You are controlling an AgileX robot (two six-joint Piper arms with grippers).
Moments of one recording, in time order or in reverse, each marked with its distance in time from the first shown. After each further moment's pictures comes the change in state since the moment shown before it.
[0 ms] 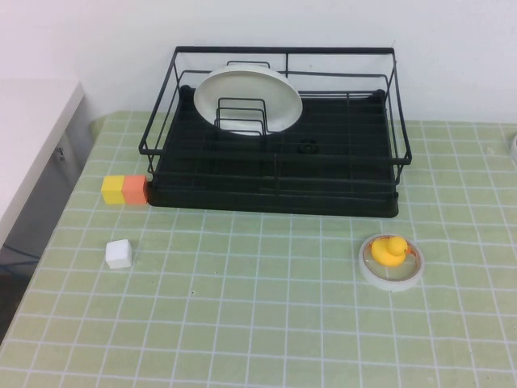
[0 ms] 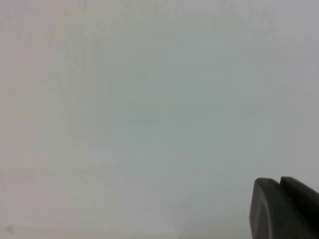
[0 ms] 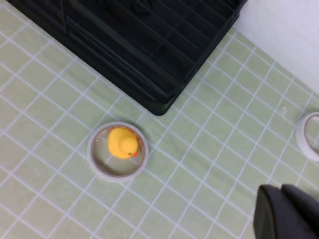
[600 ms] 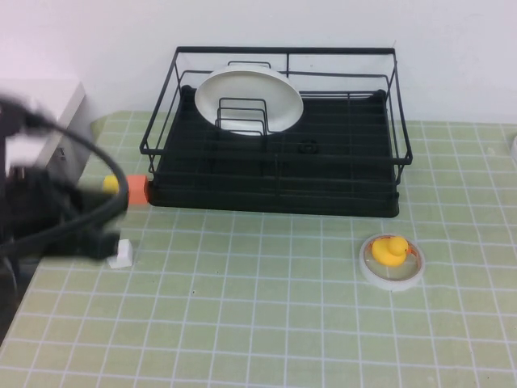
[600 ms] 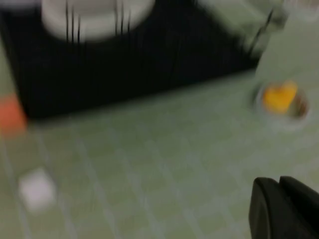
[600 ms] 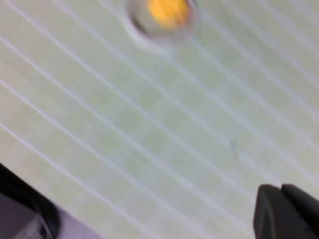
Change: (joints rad) right arm 0.000 -0.213 0.366 -0.045 0.111 -0.020; left arm 0.000 -0.433 0.627 0.856 0.835 -1.012
